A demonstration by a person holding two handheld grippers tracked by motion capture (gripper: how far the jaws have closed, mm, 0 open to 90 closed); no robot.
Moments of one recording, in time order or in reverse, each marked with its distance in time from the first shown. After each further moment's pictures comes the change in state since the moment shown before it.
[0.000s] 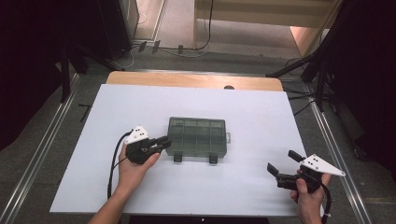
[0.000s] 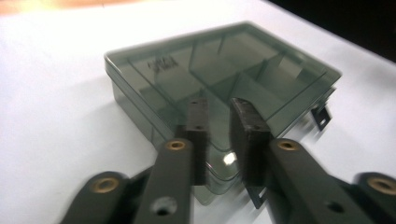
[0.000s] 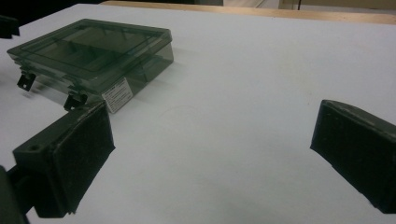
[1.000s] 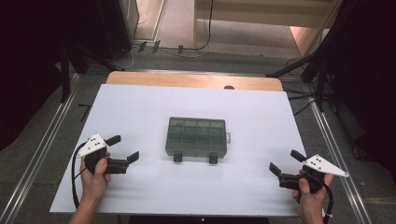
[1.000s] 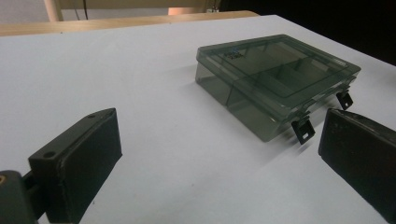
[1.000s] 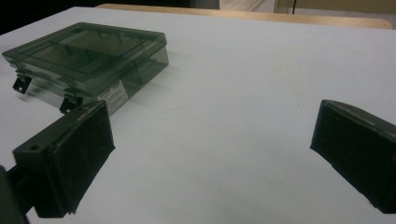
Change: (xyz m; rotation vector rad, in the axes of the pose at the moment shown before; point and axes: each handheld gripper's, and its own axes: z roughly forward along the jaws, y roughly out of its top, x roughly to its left) left arm 0.044 -0.034 -0.084 -0.069 0.098 -0.015; right arm -0.003 0.001 -0.004 -0.012 -0.013 0.004
